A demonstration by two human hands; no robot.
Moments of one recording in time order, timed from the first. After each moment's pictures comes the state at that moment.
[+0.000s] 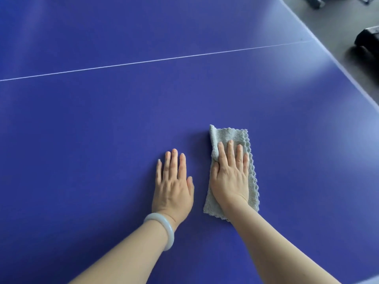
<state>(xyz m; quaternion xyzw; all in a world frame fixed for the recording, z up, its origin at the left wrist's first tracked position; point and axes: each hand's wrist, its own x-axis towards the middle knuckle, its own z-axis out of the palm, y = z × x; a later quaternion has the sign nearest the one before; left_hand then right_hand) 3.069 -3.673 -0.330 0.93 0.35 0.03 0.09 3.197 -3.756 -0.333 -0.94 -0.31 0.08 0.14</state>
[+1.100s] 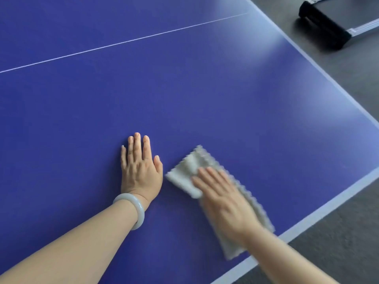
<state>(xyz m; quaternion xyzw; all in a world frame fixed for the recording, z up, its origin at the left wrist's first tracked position) 3.069 -3.672 -0.335 0.93 0.35 0.04 0.08 3.143 -3.912 -0.327 -0.83 -0.52 0.09 0.17</state>
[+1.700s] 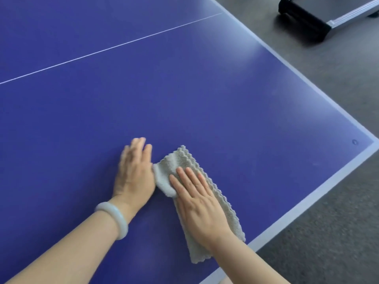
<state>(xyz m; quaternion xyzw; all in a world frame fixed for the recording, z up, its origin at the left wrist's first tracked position) 3.129 -3.719 -0.306 0.97 0.23 0.01 0.10 3.160 -3.914 -0.332 -0.88 -0.44 0.07 0.17</state>
